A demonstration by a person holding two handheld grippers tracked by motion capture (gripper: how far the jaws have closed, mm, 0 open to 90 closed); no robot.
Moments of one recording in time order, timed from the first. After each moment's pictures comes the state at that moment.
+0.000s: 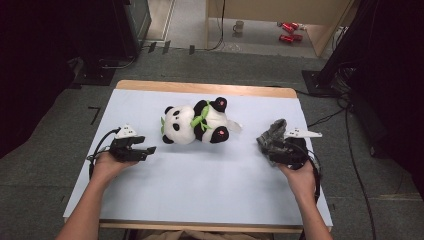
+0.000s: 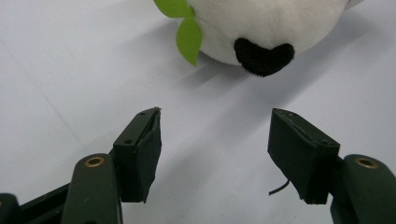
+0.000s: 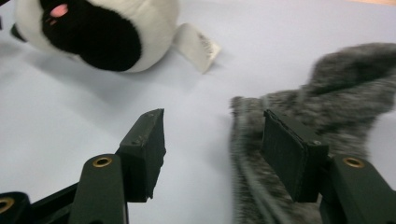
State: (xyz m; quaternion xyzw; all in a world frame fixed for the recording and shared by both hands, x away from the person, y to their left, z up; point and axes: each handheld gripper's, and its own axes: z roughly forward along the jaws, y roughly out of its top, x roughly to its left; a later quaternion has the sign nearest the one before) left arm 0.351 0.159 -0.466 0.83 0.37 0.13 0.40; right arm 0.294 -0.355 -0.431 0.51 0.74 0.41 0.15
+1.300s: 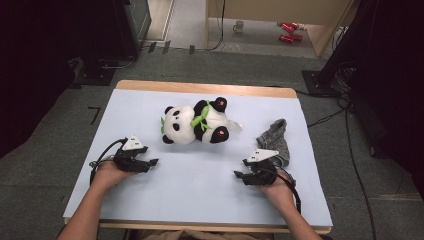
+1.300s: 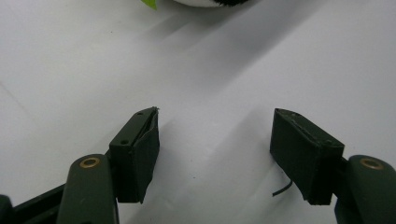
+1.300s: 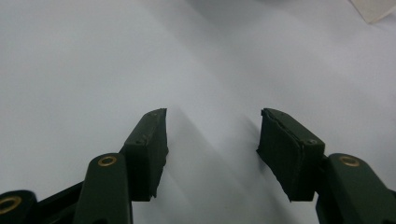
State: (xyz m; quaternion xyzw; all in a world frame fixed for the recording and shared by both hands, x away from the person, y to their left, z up) left arm 0.335 0.151 -0.491 0.86 0.33 0.12 0.36; right arm 0.279 -0.286 -0.494 0.35 0.86 0.36 0.12
